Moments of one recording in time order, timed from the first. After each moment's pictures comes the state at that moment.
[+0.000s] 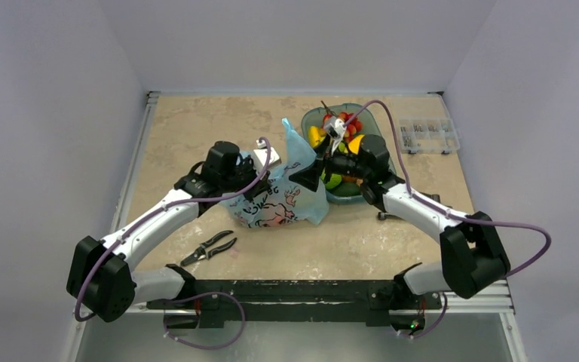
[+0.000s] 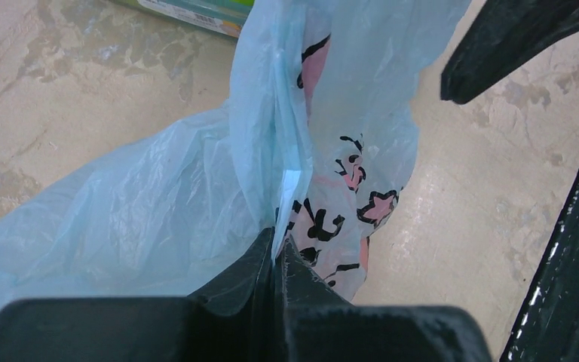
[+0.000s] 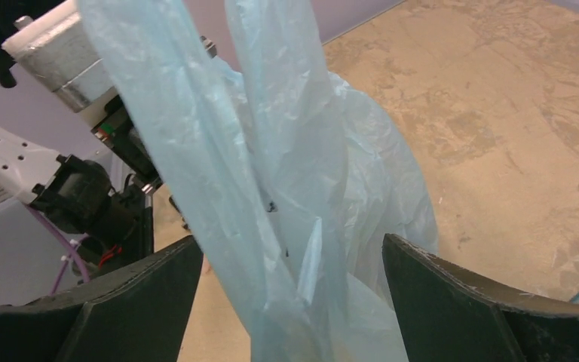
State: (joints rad) left arm -0.54 1.23 0.87 -0.26 0.43 0.28; right arm 0.47 1.40 0.80 0.51 -0.80 0.29
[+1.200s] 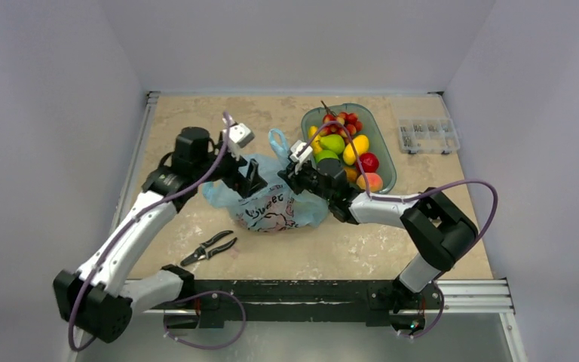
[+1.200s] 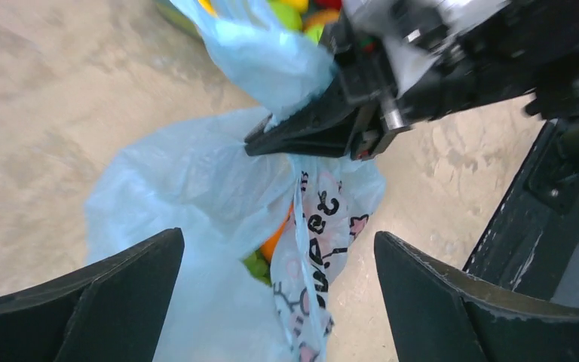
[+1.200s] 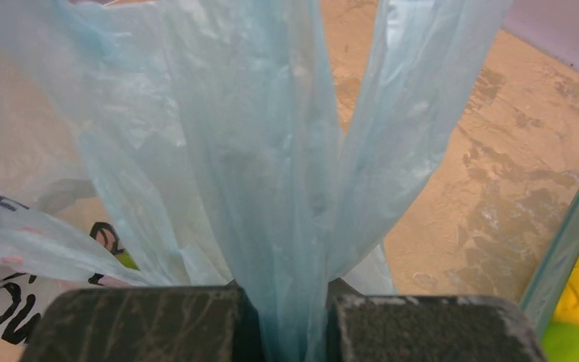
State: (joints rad) left arm -0.41 1.15 1.00 -0.44 0.50 0.09; right arm 0.75 1.63 0.77 0.68 -0.15 -0.01
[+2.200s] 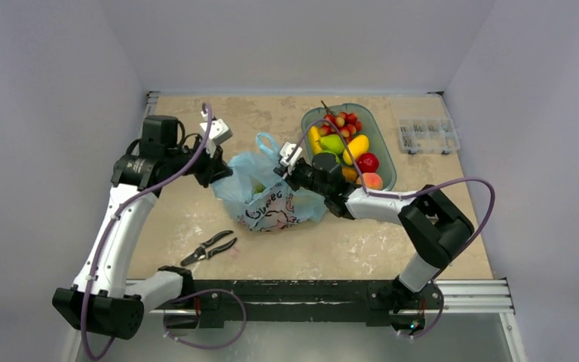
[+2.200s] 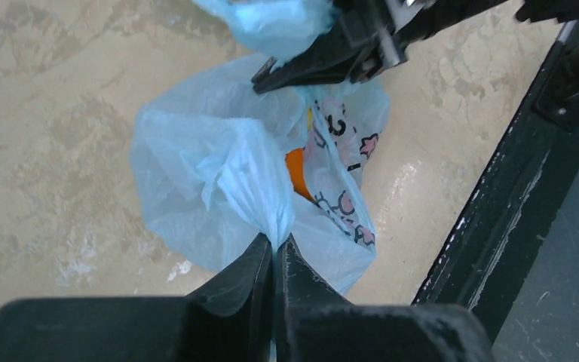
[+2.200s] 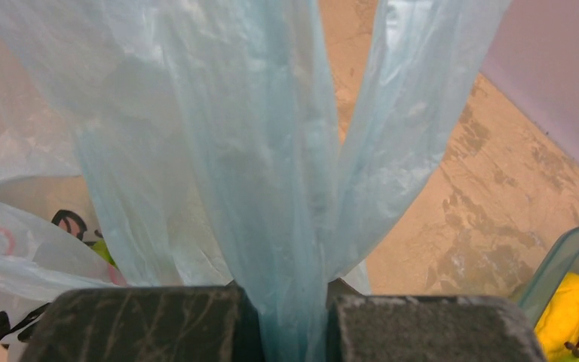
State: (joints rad) left arm -0.17 1.08 1.18 -0.86 0.66 0.41; right arm 0.75 1.64 0.82 0.62 -0.21 -0.22
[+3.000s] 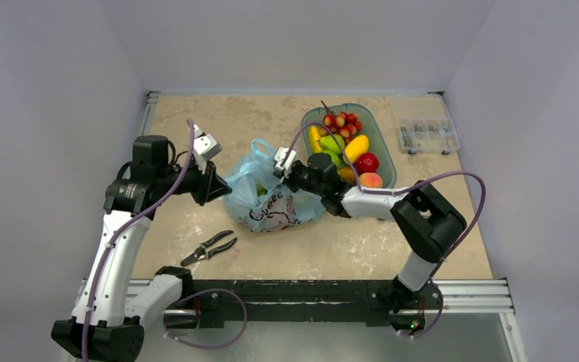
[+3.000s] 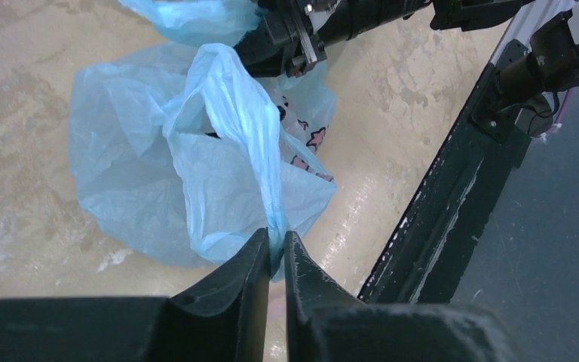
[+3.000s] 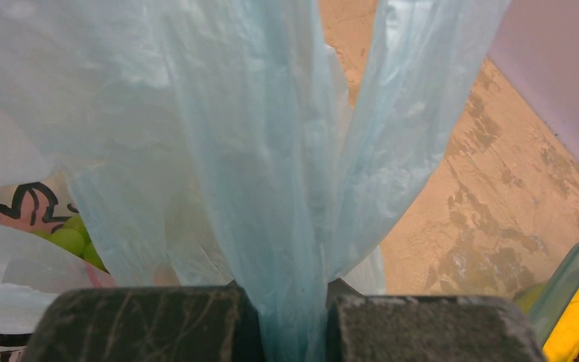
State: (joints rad) left arm -0.12 0.94 1.11 -0.92 0.80 0.32; right arm 0.75 1.71 0.86 0.59 -0.22 -0.31
